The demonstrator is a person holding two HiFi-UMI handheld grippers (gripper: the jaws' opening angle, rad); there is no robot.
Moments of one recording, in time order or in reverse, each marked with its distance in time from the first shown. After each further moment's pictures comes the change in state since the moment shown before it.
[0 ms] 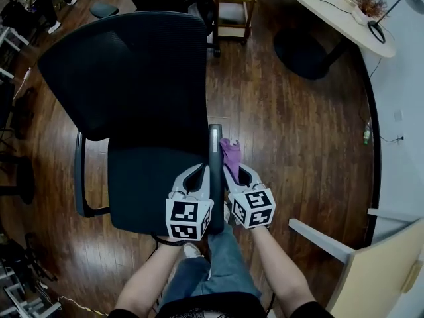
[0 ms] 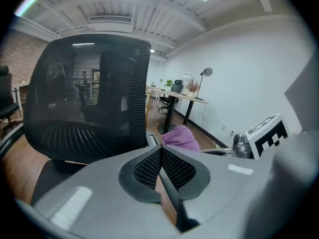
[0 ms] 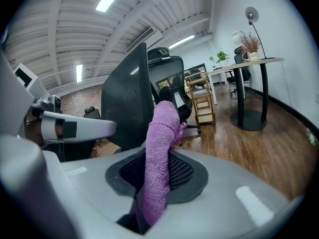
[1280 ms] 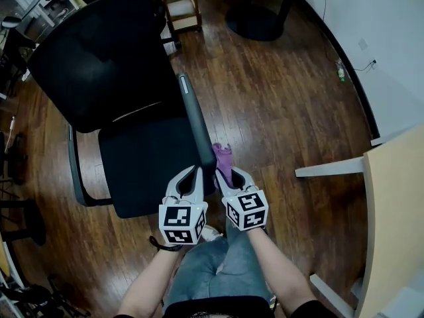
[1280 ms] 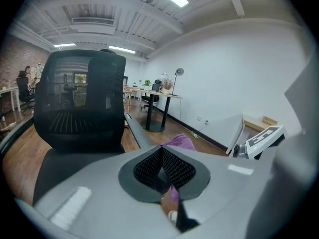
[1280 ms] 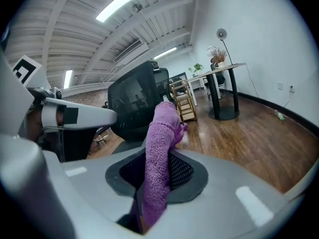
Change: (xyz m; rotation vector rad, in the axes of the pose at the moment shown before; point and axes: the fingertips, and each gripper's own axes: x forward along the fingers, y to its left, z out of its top) left arm -0.158 -0.072 -0.114 0.125 0.004 -0.183; right arm -0.148 0.100 -0.146 0.110 -0.107 -0.189
